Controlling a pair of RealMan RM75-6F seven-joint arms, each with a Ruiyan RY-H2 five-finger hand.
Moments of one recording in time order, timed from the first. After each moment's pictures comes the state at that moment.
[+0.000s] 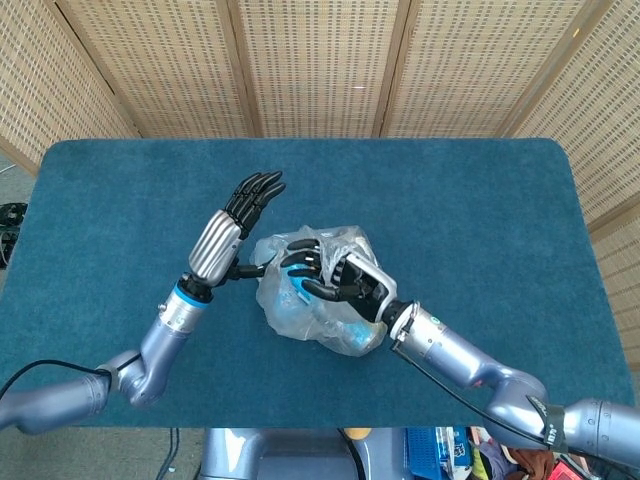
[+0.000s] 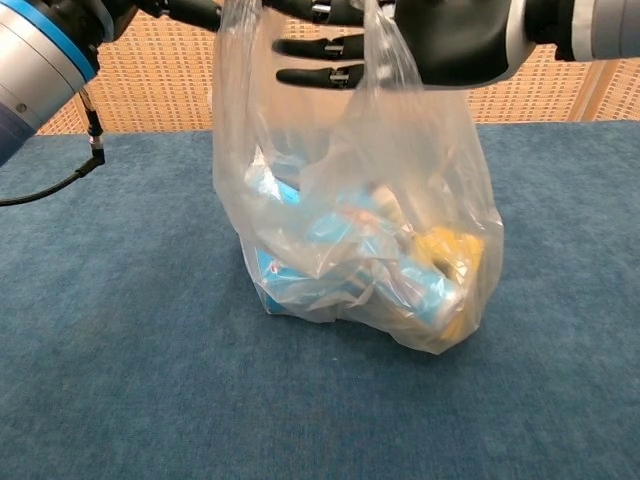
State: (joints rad) left arm -0.81 -1.61 -0.30 -1.37 1.58 1.36 -0.33; right arm 0.77 -1.18 0.52 -1.97 -1.16 0.54 1.46
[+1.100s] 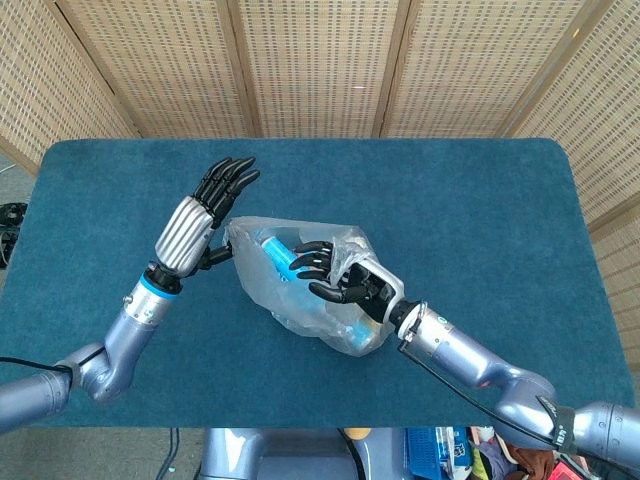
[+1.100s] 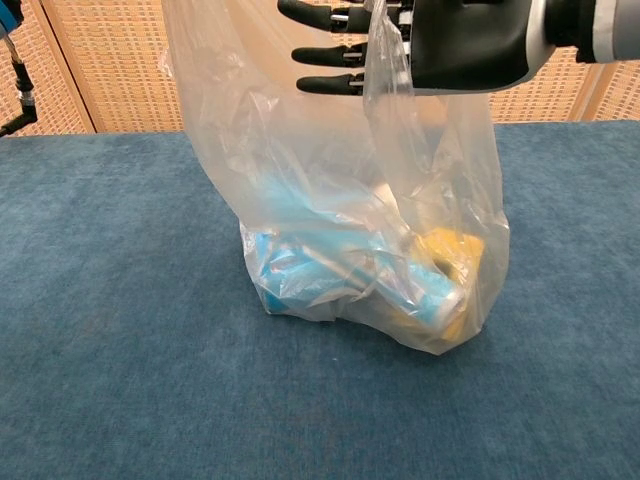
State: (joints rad) left arm -0.78 -1.44 -0.29 -1.46 1.58 1.35 -0.28; right arm 0.73 -1.17 0.56 -1.96 -1.16 0.48 1.42
